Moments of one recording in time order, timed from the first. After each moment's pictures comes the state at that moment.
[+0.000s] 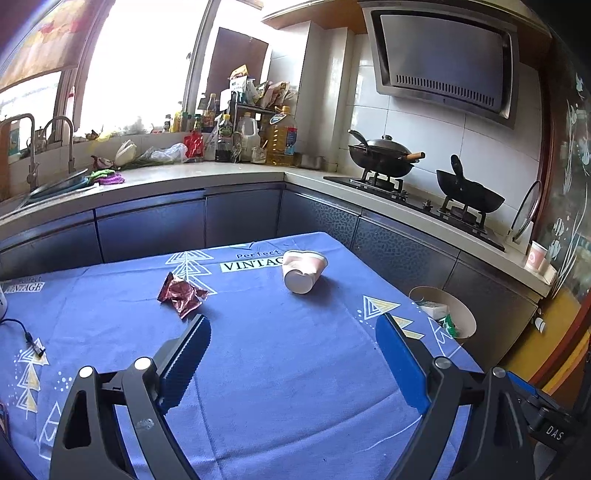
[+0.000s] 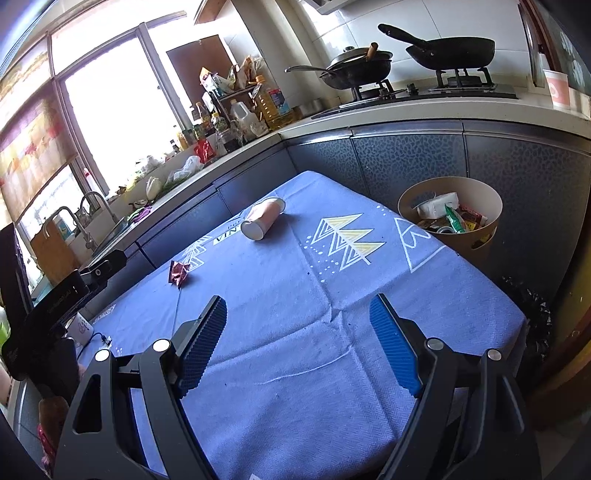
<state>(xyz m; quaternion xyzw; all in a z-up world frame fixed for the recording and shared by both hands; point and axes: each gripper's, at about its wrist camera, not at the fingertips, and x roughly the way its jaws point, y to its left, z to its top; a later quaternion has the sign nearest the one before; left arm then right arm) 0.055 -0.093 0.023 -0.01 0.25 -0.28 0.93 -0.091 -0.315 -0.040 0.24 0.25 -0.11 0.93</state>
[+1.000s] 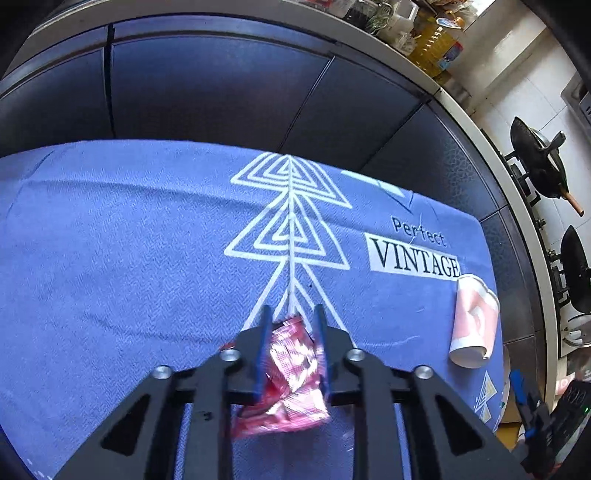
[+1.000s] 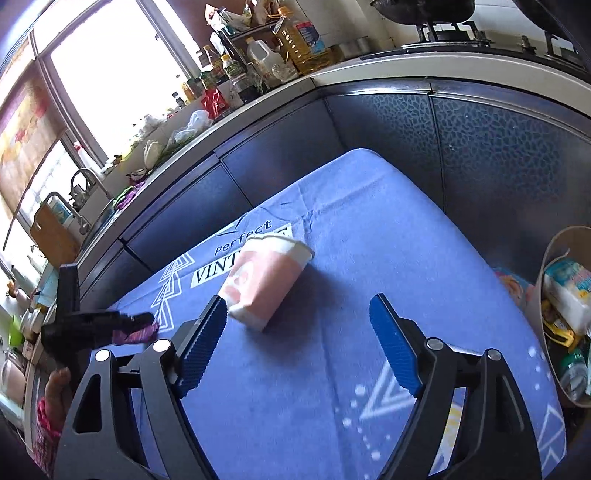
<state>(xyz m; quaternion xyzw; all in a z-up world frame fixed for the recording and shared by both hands) 0.358 -0.060 -0.089 -0.13 0.55 -0.16 0.81 0.227 -0.403 -0.062 0.25 0.34 -0.01 0.91</state>
